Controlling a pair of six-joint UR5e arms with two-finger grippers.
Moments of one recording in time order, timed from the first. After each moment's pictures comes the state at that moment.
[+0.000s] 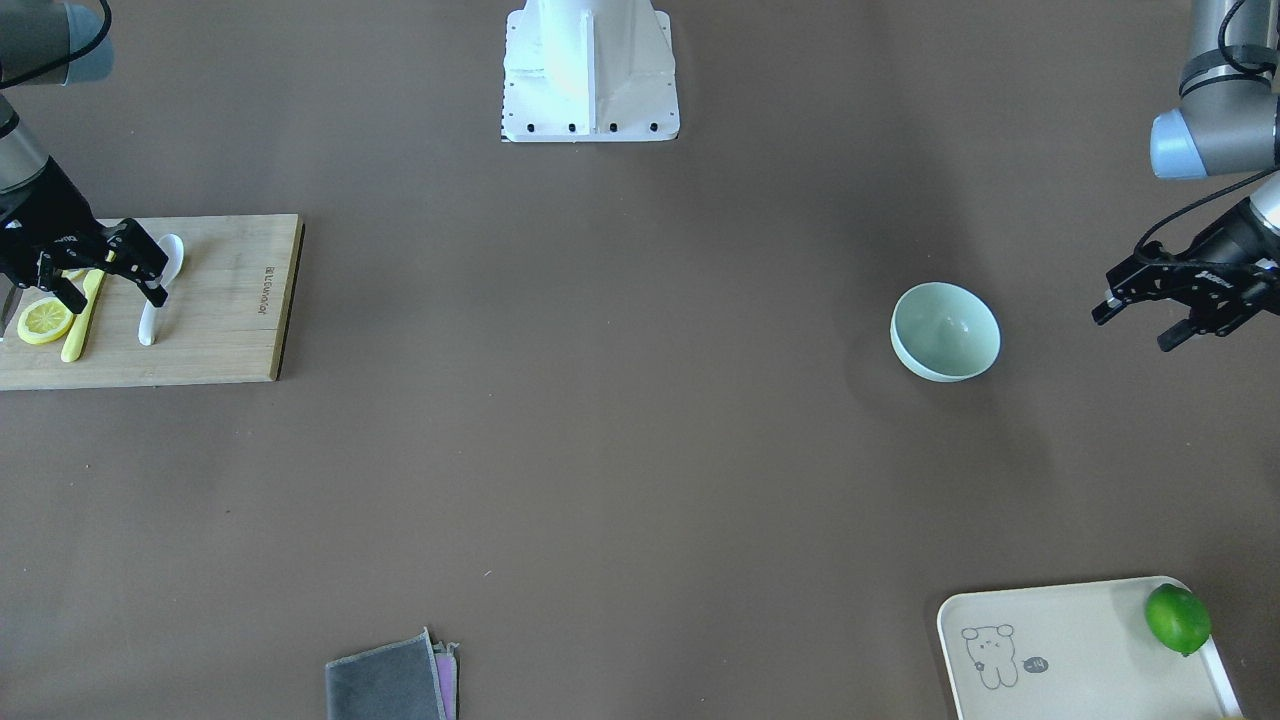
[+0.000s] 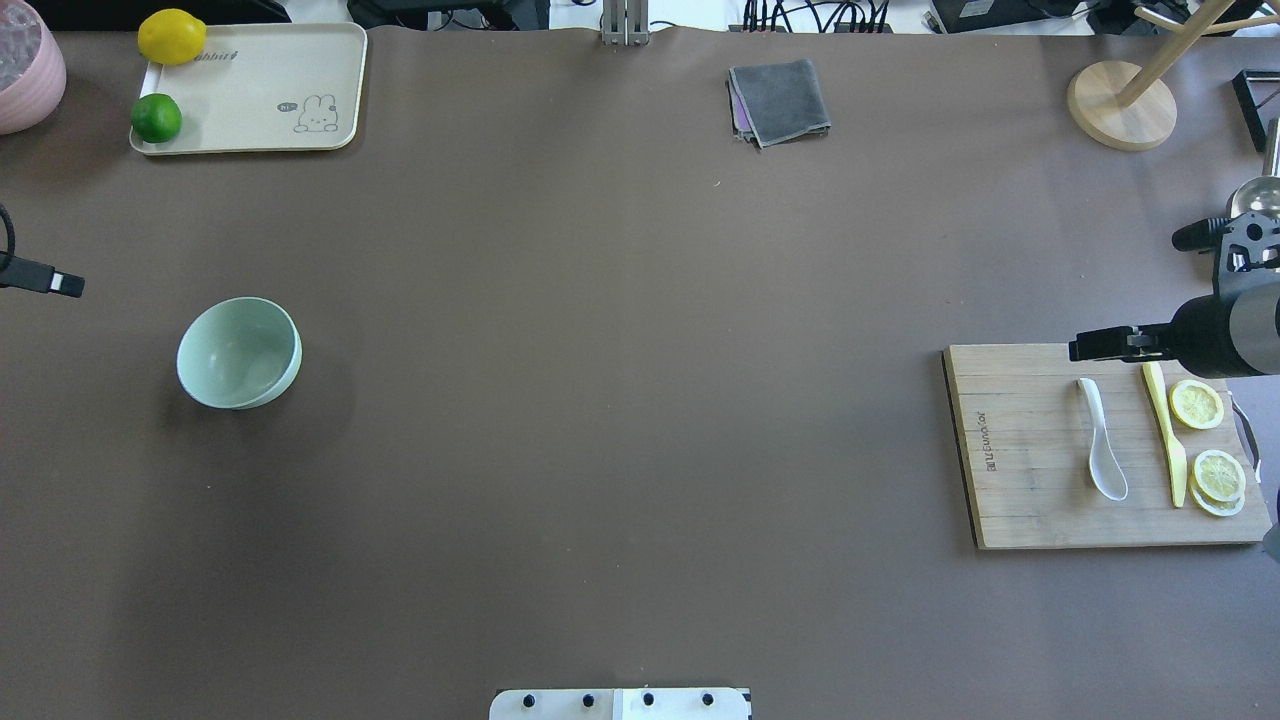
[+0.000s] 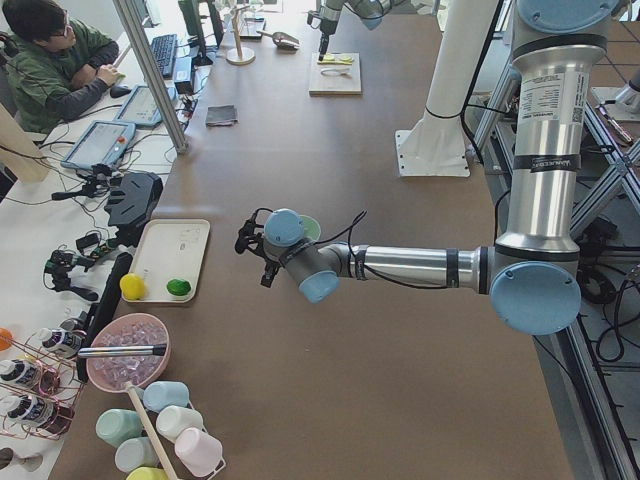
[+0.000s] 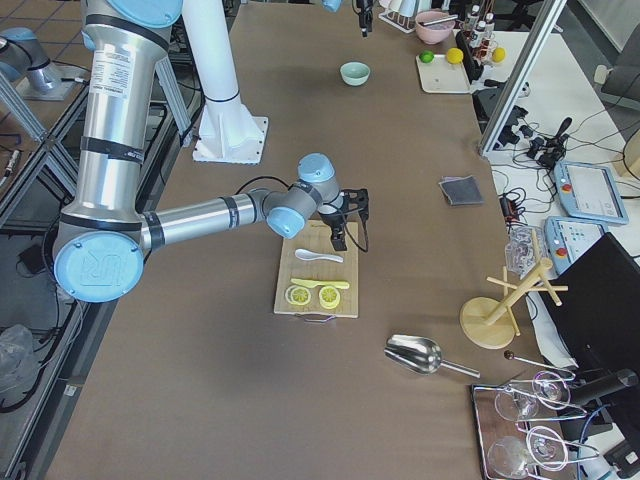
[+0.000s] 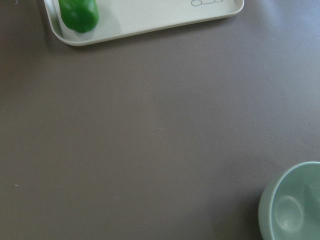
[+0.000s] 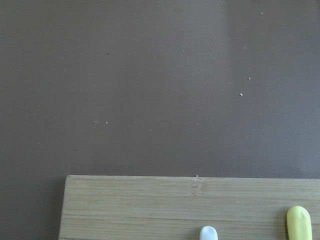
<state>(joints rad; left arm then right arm) -1.16 -1.58 -1.51 -2.54 -2.38 -0.67 0.90 -1.75 1.91 -0.93 1.98 0.94</state>
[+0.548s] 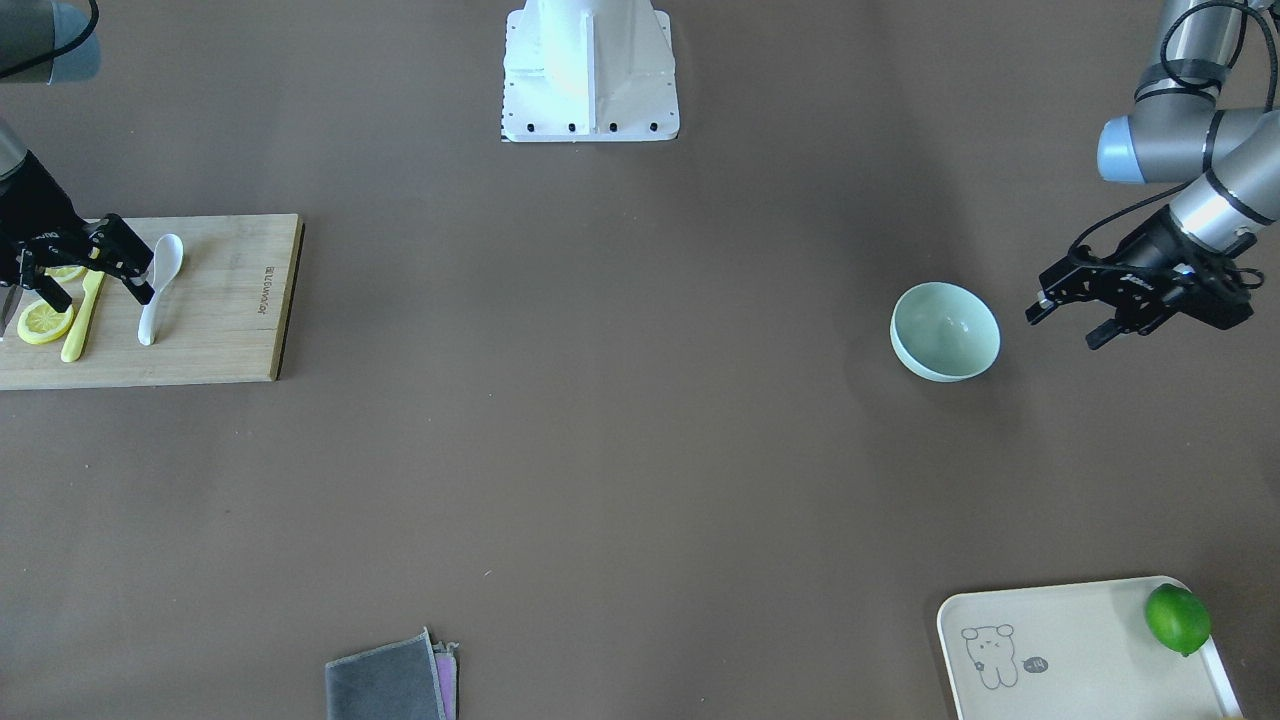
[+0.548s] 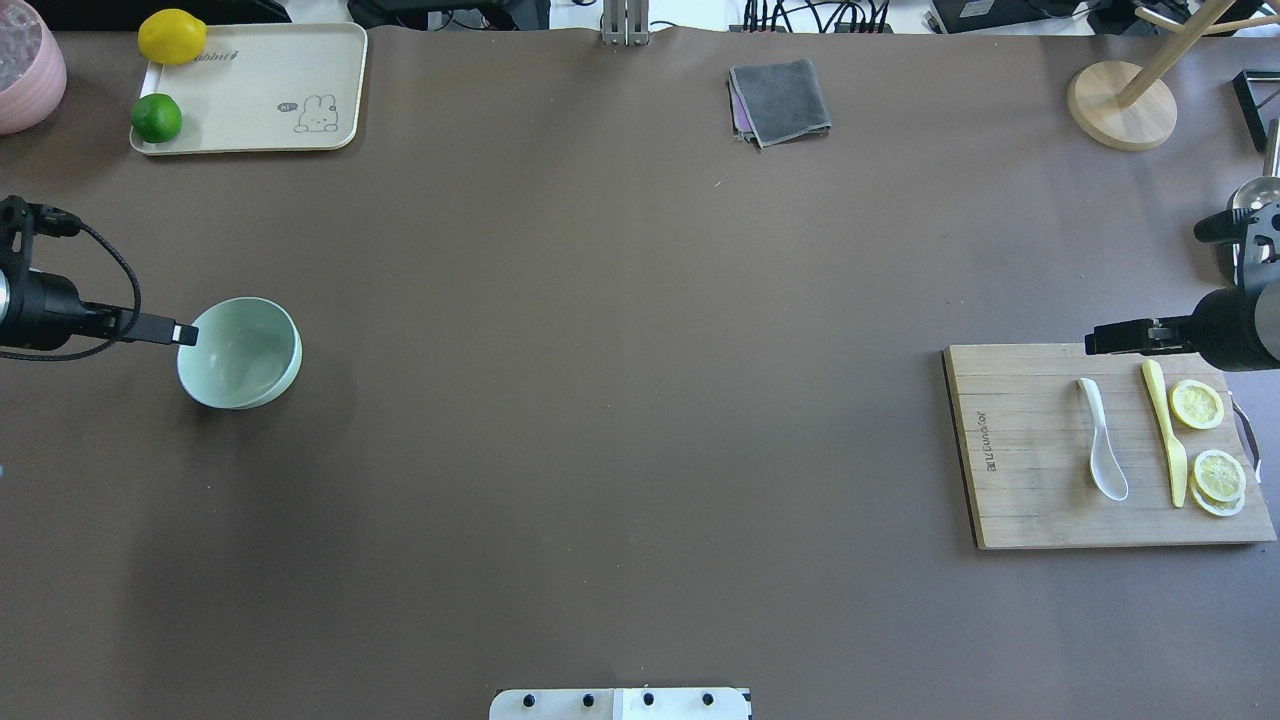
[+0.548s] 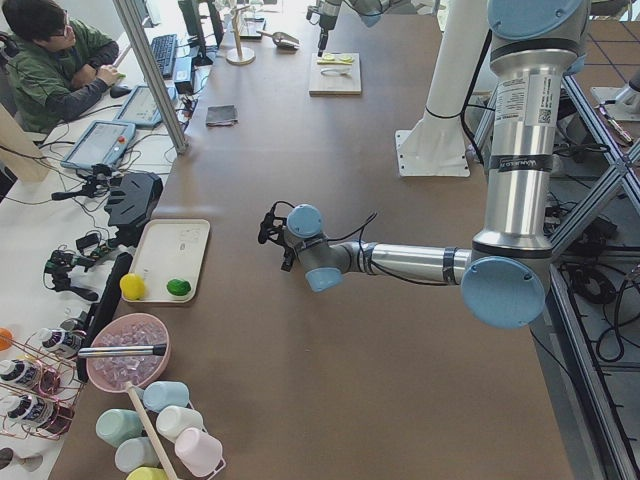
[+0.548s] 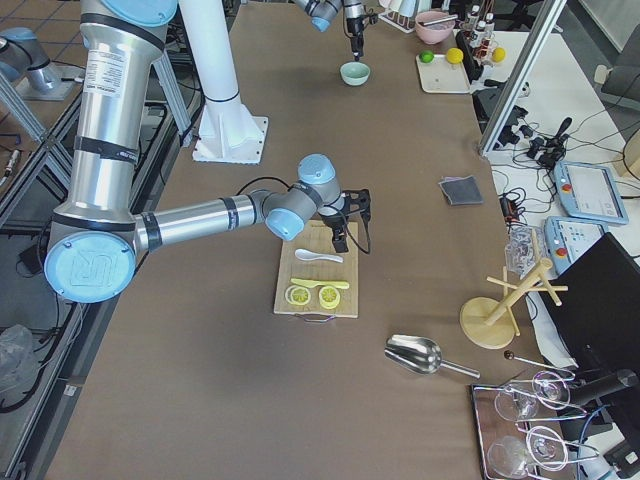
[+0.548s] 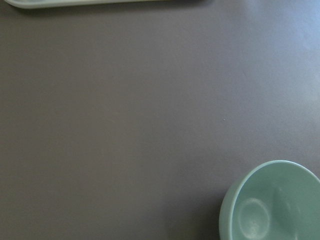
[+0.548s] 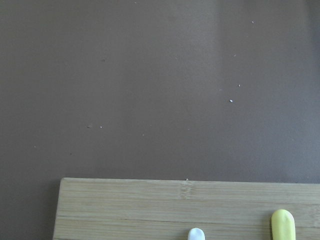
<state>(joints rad) -0.95 -1.59 -1.49 -2.69 -2.19 -0.90 0.93 -1.76 1.91 -0.92 1.99 0.92</state>
